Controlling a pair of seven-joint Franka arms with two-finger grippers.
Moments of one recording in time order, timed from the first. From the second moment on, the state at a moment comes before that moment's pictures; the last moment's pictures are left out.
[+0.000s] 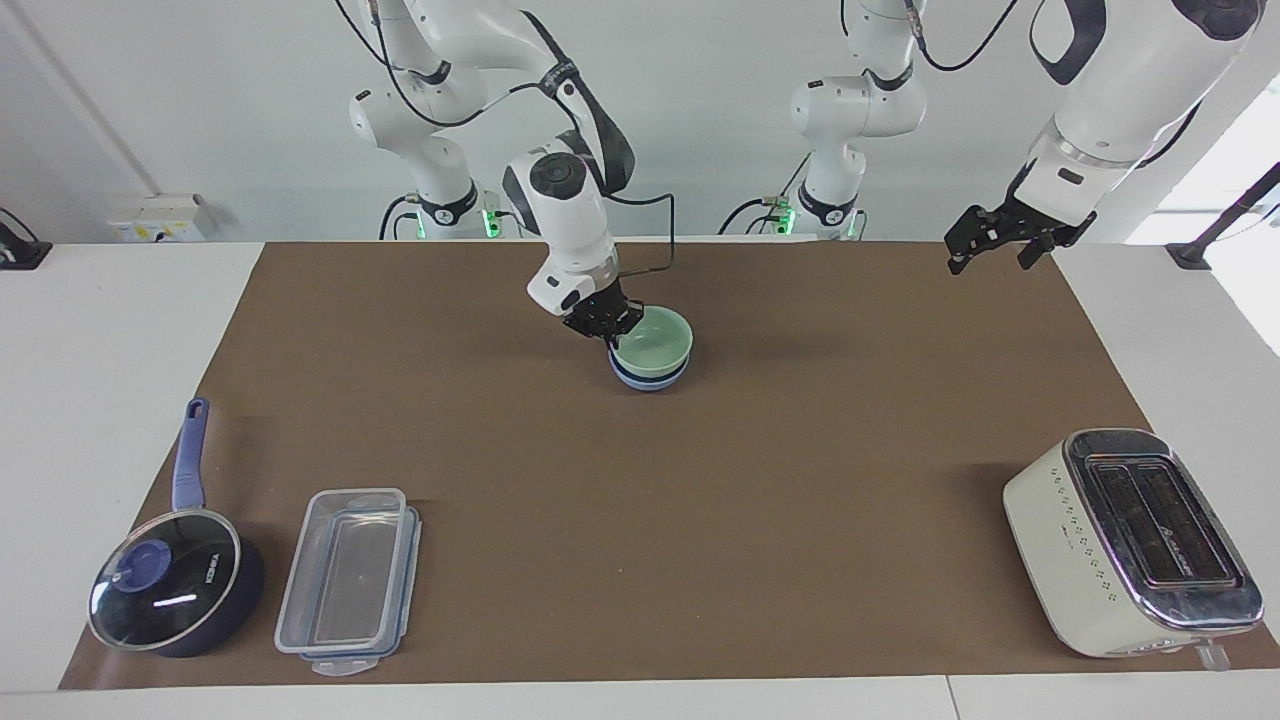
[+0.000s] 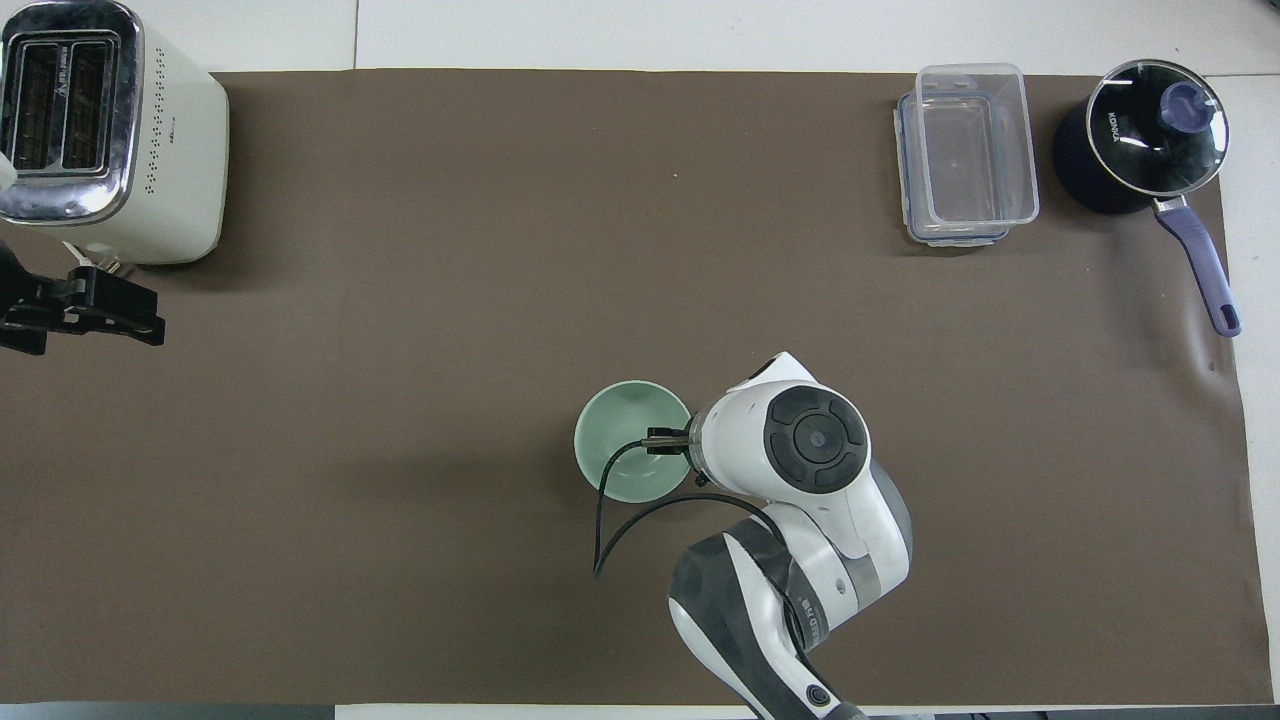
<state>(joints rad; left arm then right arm) -0.05 0.00 -0.03 -1.56 0.00 1.46 -0.08 0.57 0.09 0.03 -2.20 0.19 2.38 0.53</state>
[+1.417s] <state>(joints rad) -0.04 0.00 -0.03 -1.57 -0.03 1.46 -0.08 0.24 -0.13 0.01 -2.12 0.15 2.03 0.27</state>
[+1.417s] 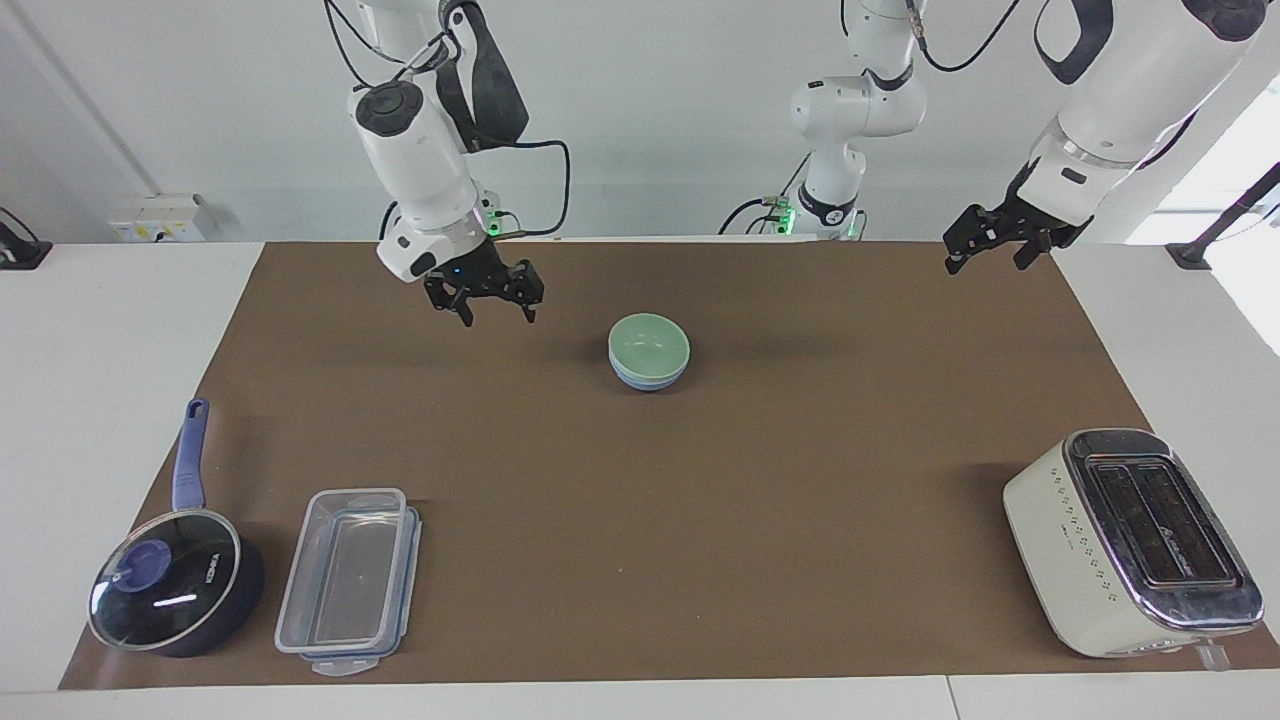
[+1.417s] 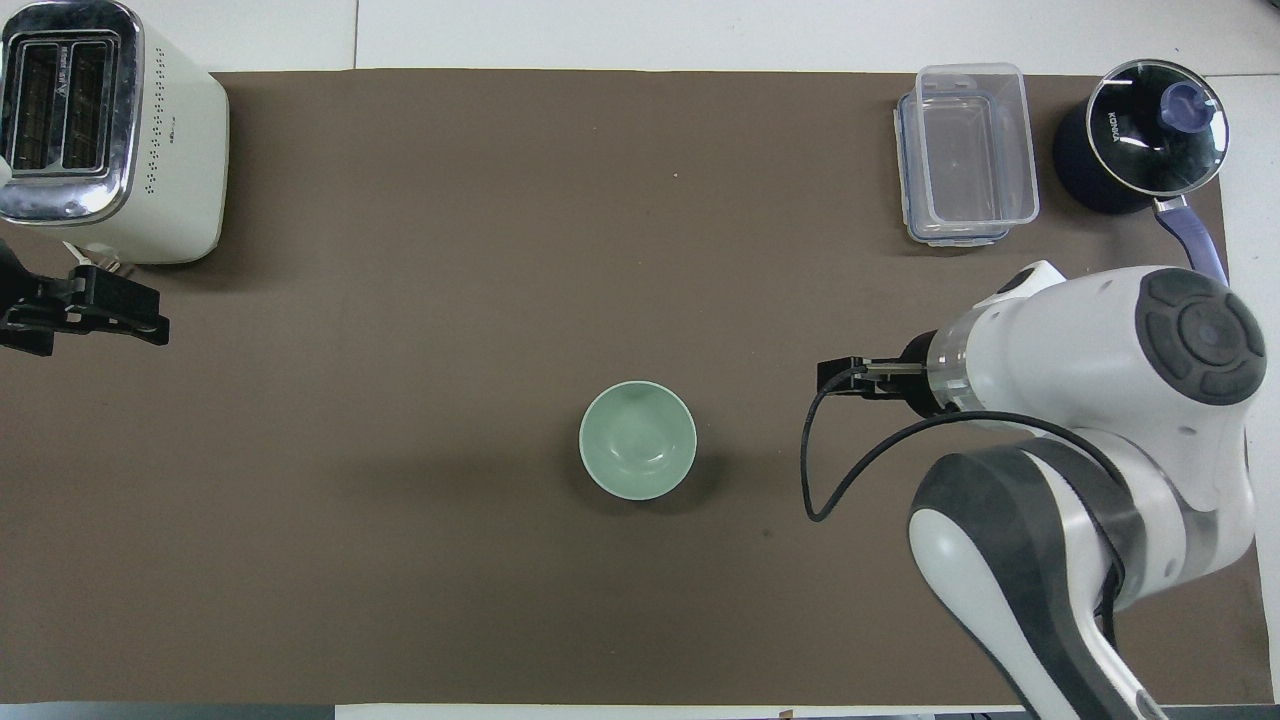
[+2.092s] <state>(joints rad) -0.04 0.00 -0.03 -1.57 -0.03 1.46 -0.08 0.01 -0.15 0.01 -2.06 0.07 1.99 0.23</state>
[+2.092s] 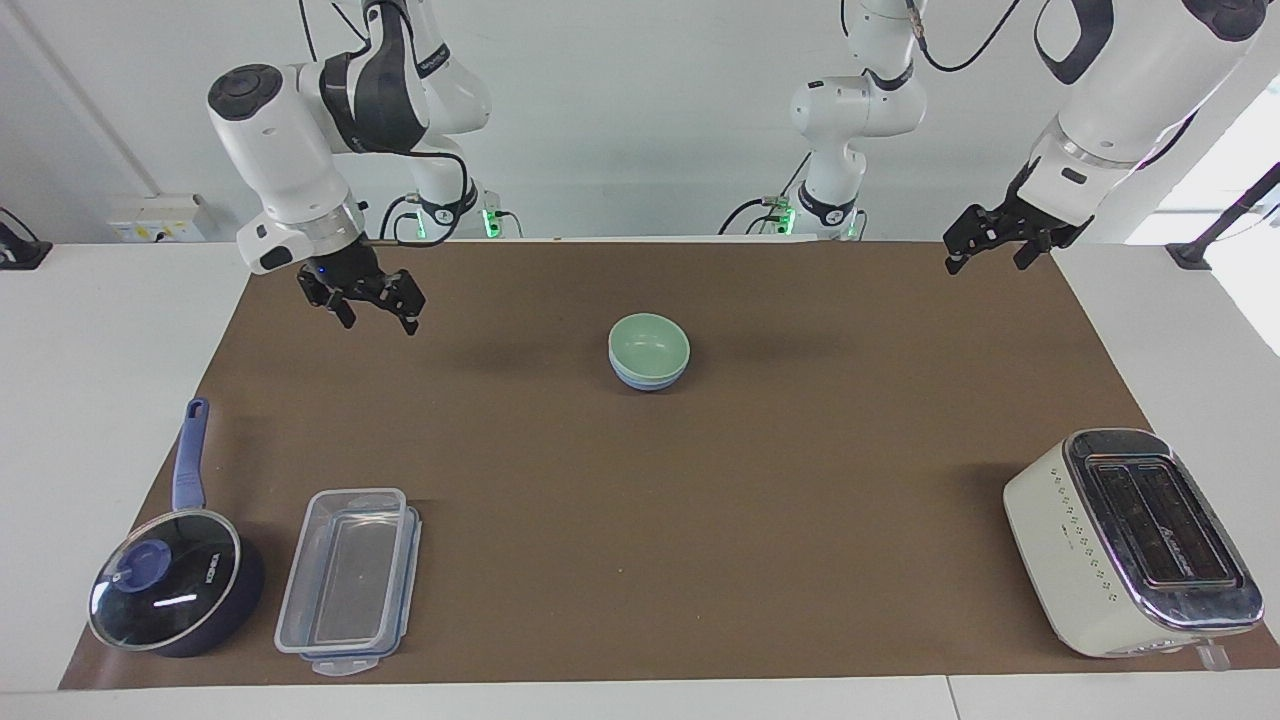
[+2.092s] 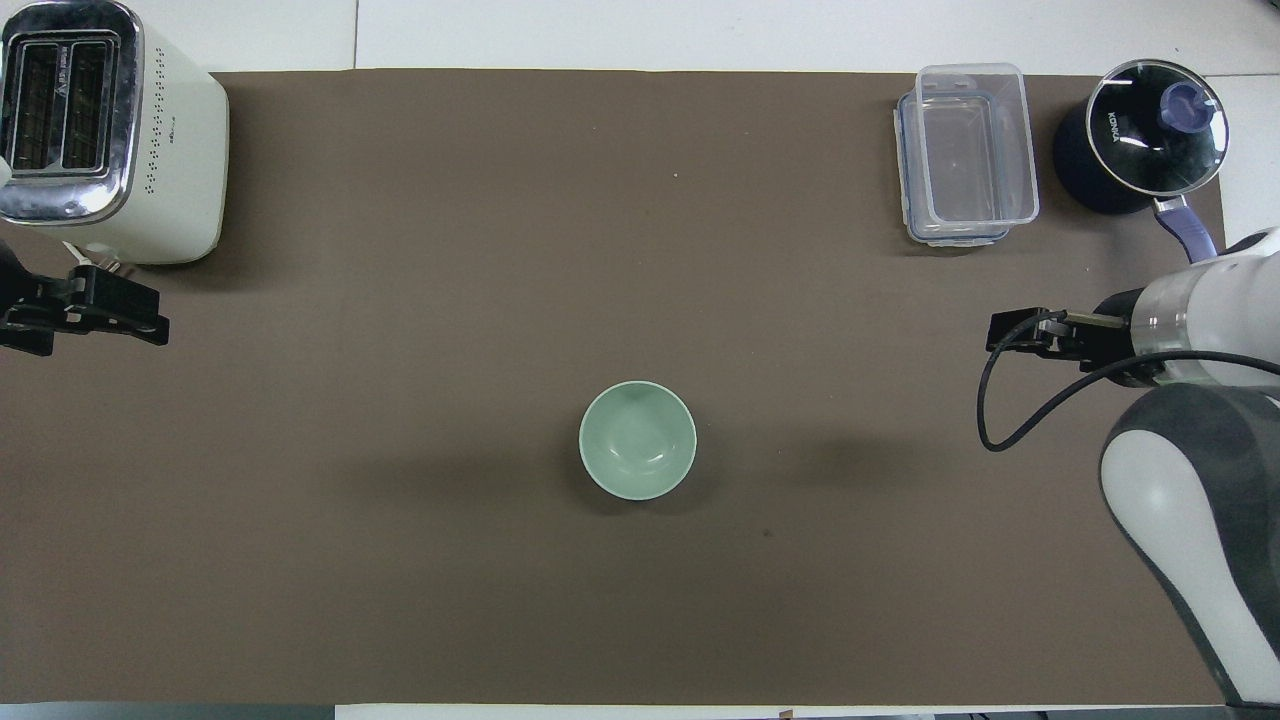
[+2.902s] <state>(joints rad) -0.04 0.00 -0.03 -1.57 -0.03 1.46 -0.08 -0.01 -0.02 0.01 -1.66 0.01 1.63 0.23</state>
